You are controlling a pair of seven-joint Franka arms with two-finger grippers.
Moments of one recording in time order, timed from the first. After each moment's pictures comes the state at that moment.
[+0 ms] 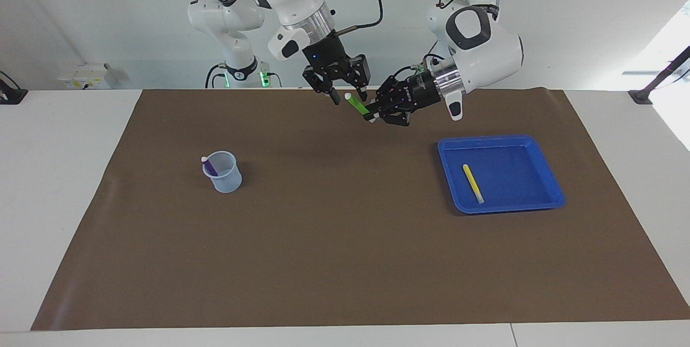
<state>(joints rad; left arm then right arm) -0.01 -0.07 -0.42 -2.07 -1.26 2.11 -1.49 0.05 0.06 0.50 -1.63 0.29 2.03 0.77</state>
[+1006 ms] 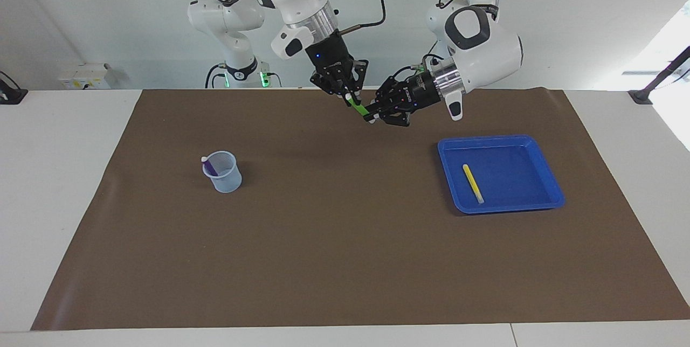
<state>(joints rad) -0.02 -0.09 -0.42 -2.07 -1.26 2.19 -1.51 0.06 0.06 0.50 -1.64 0.19 2.04 0.77</state>
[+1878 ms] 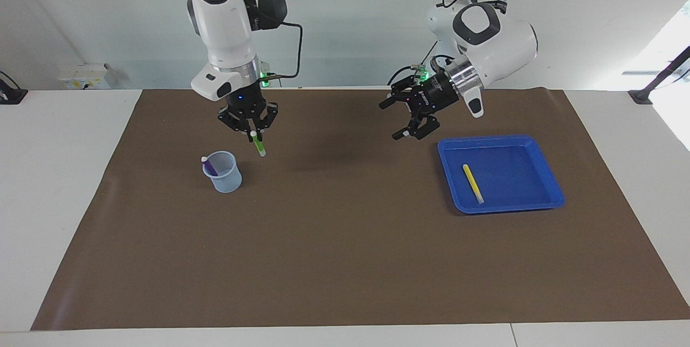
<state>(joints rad) 0.02 -0.09 -0.40 -2.07 -1.02 2.20 -1.52 0.04 -0.07 0.20 -1.94 -0.03 1.97 0.13</state>
